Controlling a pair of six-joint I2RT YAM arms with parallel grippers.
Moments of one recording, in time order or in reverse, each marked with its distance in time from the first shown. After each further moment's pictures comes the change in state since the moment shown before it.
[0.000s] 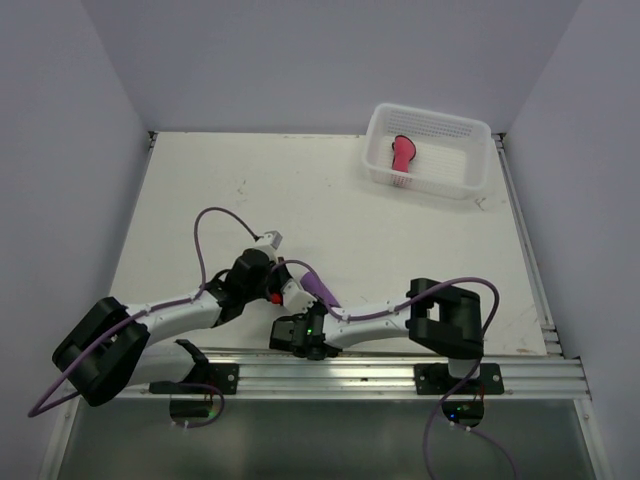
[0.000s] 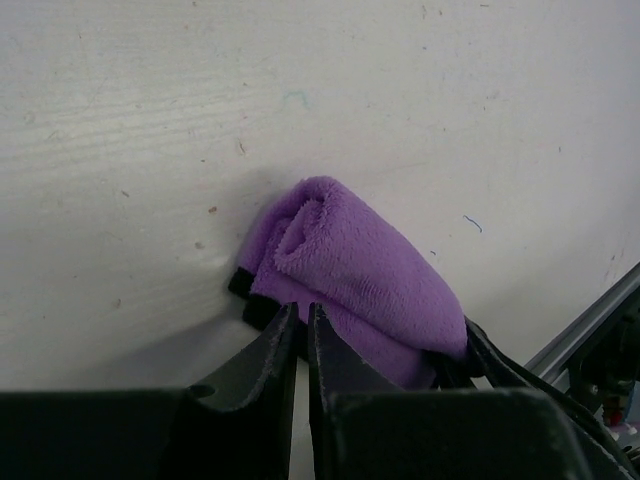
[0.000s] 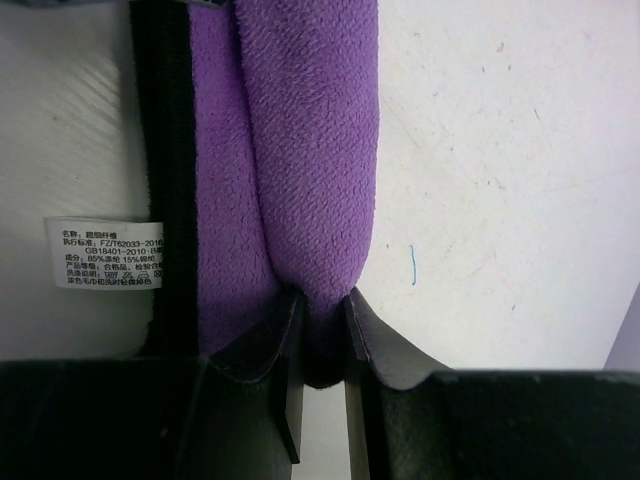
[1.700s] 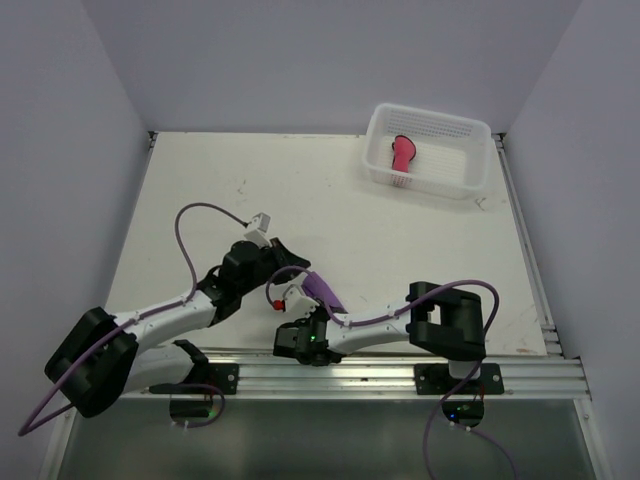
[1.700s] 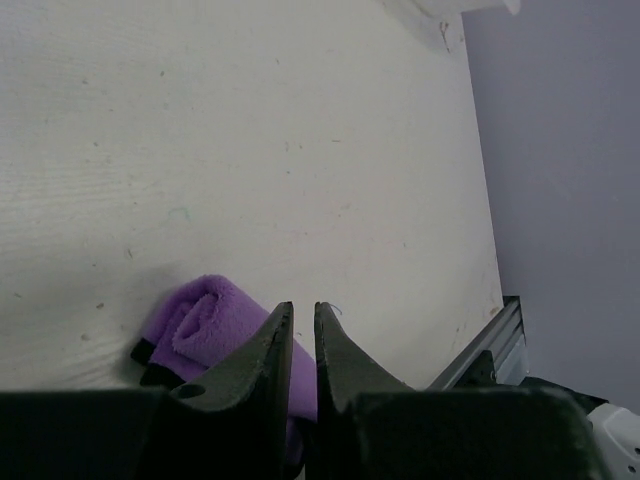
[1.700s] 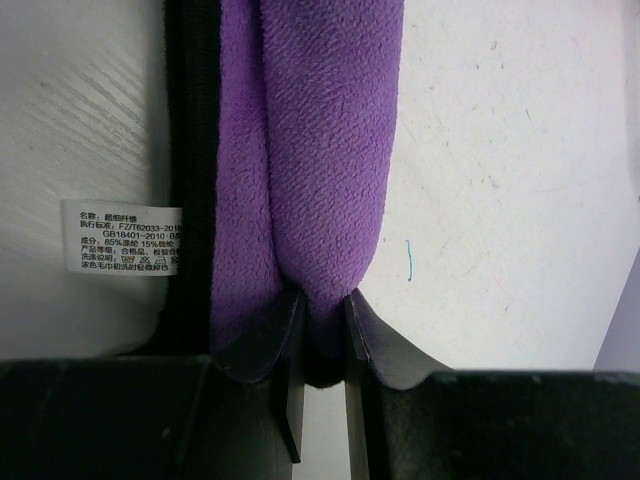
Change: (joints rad) left arm 0.025 -0.079 0.031 0.135 -0.020 -0.168; right arm 0.029 0.001 -0.044 0.023 0.046 0.007
